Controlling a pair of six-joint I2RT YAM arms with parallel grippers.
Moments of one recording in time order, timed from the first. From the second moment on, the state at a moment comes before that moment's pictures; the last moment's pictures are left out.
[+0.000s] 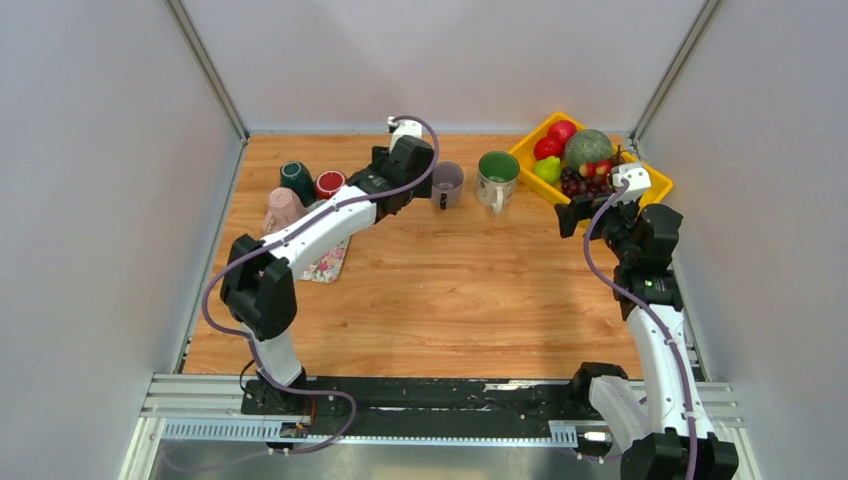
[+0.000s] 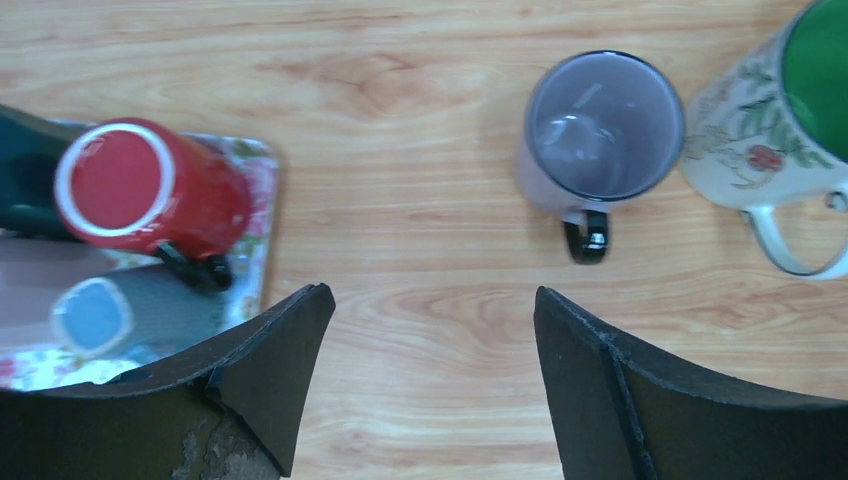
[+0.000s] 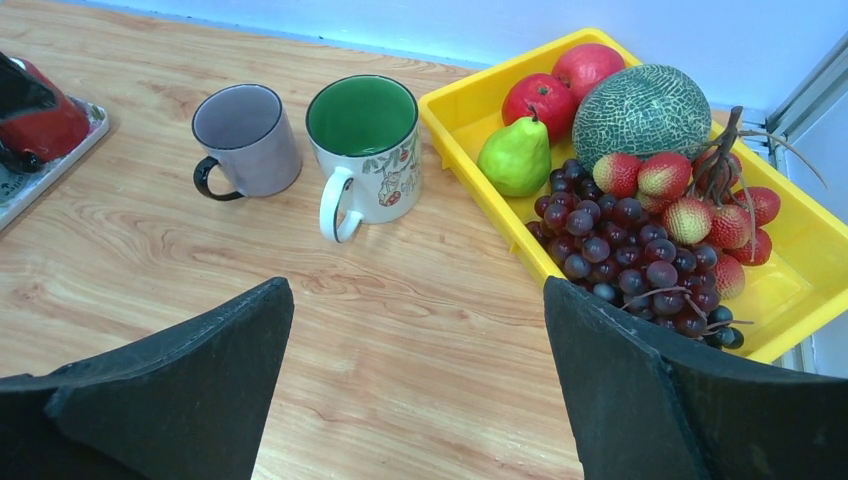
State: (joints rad) left arm -0.68 1.81 1.57 -0.45 -0.53 -0.37; right arm -0.11 0.85 0.73 -0.04 -0.39 -0.03
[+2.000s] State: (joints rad) left arm 0.44 1.83 1.45 -0.73 0.58 0.99; right arm -0.11 0.75 0.68 -0.02 -0.67 -0.09
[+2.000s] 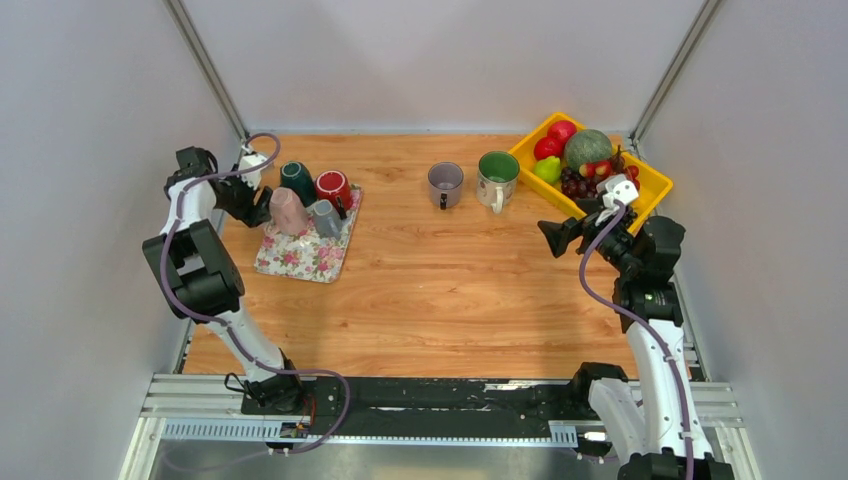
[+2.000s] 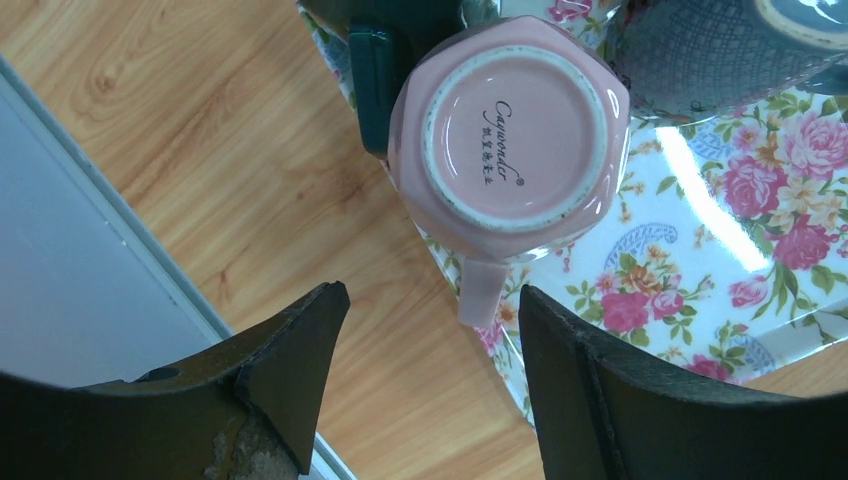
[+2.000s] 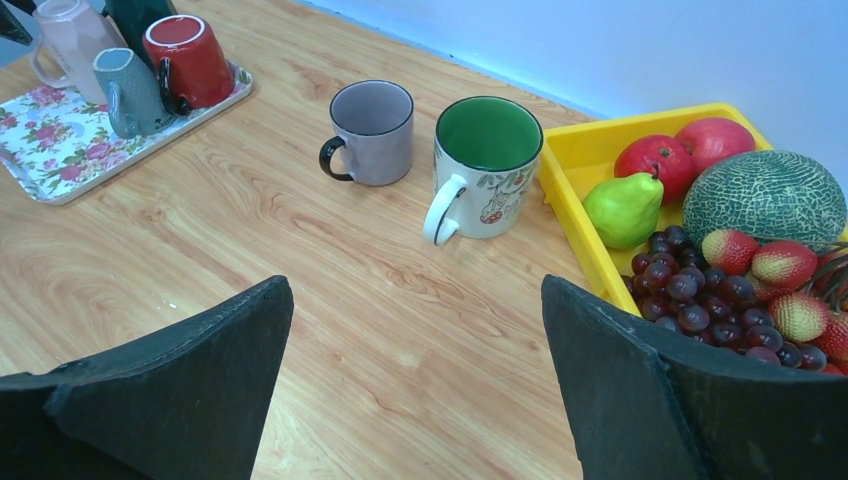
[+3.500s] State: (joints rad) left arm 0.41 1.92 1.47 -0.78 0.64 1.10; right arm -0.11 0.79 0.68 -0.03 -0.68 -0.11
